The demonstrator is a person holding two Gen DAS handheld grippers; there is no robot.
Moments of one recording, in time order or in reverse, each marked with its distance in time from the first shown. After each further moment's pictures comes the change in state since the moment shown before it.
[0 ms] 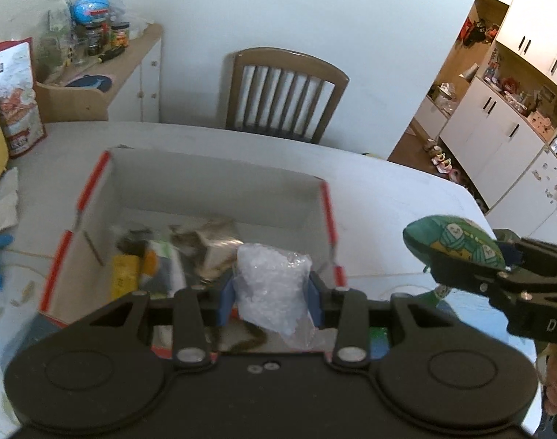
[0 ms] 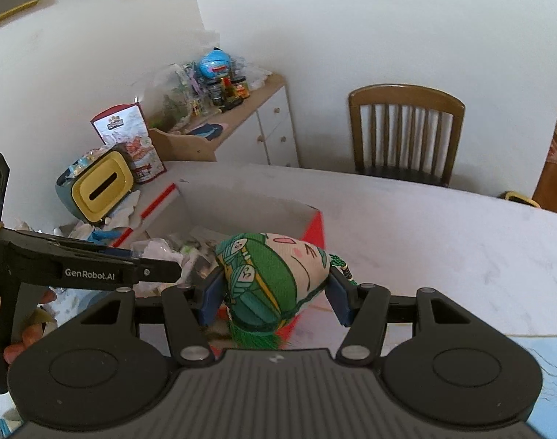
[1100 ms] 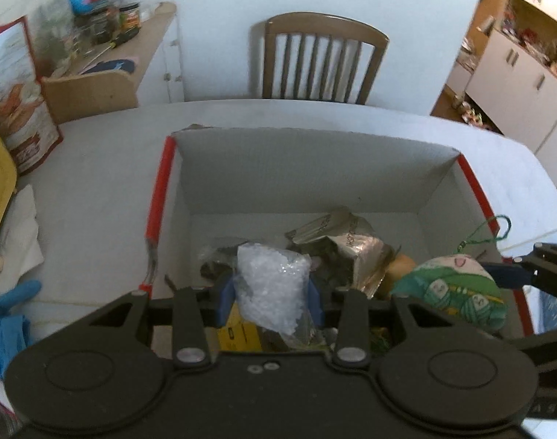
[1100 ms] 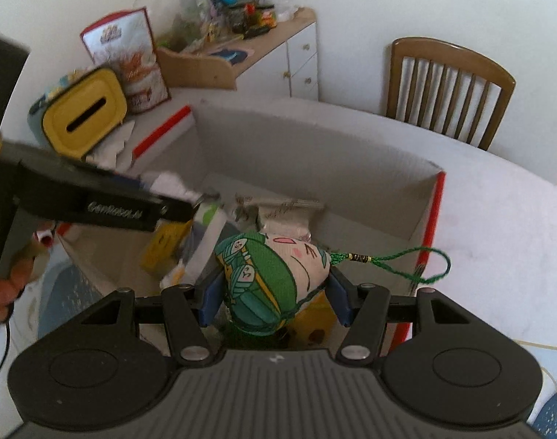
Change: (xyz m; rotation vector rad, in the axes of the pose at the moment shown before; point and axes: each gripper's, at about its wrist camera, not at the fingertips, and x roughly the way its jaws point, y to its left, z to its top) left arm 0.089 0.101 0.017 0.138 0.088 0.095; right arm 0.157 0.081 -0.020 -0.101 0.186 -0.036
